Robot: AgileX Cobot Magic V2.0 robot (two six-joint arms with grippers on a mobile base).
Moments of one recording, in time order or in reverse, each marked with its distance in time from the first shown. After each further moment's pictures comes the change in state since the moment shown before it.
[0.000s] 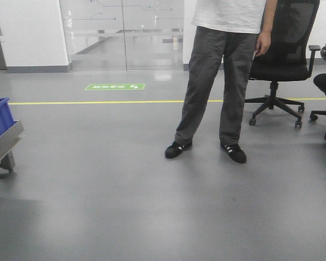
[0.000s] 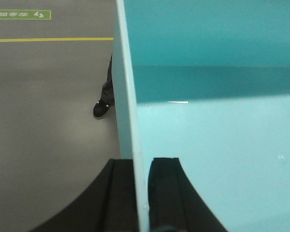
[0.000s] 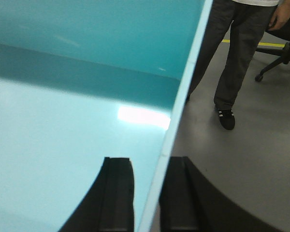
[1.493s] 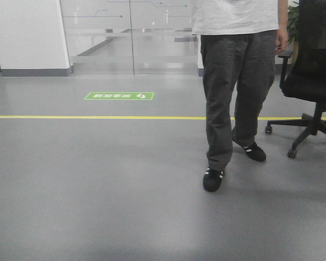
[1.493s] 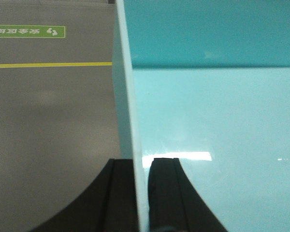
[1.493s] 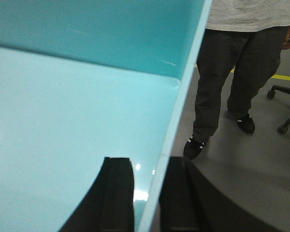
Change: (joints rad) left arm 0.000 0.000 0.000 0.004 0.000 0.000; right arm 0.000 0.000 0.000 0.000 -0.006 0.000
